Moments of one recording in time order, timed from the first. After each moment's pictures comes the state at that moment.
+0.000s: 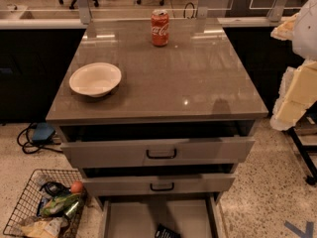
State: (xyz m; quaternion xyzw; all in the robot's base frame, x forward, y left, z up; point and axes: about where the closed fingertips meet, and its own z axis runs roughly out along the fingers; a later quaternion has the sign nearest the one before) arm 0.438 -0.213 0.990 -0.60 0.78 -0.05 0.18
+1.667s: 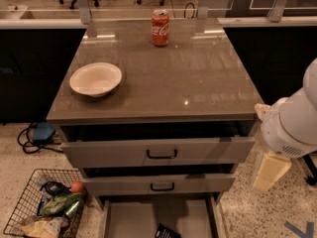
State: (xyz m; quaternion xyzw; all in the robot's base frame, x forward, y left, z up) arm 0.413 -0.229 0.824 -0.60 0.78 -0.07 0.15
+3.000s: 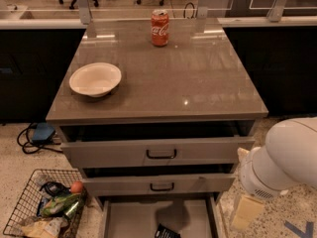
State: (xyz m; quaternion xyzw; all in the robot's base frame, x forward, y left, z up) arm 0.371 -0.204 0.710 -0.58 0.81 -0.01 0.12
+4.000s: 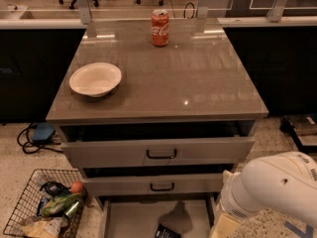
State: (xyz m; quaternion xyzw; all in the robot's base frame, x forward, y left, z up) arm 0.365 -0.180 0.614 -0.55 0.83 0.02 0.12
